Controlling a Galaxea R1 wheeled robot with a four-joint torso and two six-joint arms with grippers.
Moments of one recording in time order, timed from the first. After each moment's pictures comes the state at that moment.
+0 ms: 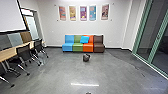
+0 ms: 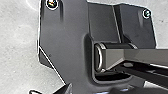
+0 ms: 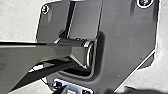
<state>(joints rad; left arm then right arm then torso) 1.54 3.05 -2.75 -0.01 0.00 0.05 -1.58 2.89 -2.48 -0.20 -0.01 0.14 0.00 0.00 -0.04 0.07</state>
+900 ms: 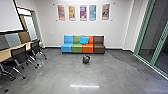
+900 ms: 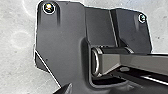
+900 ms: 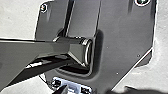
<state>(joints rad) 1.54 3.03 -2.71 -0.01 0.00 0.05 -1.60 2.88 -2.48 -0.20 0.00 0.14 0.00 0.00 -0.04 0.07</state>
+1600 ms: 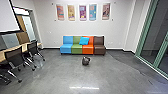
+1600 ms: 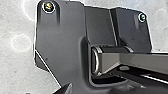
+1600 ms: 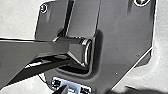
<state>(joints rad) 1.54 3.03 -2.71 -0.01 0.00 0.05 -1.60 2.88 -2.48 -0.20 0.01 0.14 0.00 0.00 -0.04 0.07</state>
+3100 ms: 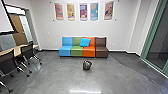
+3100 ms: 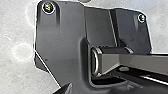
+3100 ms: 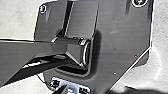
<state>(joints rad) 1.54 3.03 -2.71 -0.01 0.00 0.05 -1.60 2.87 -2.47 -0.20 0.01 0.14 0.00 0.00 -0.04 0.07</state>
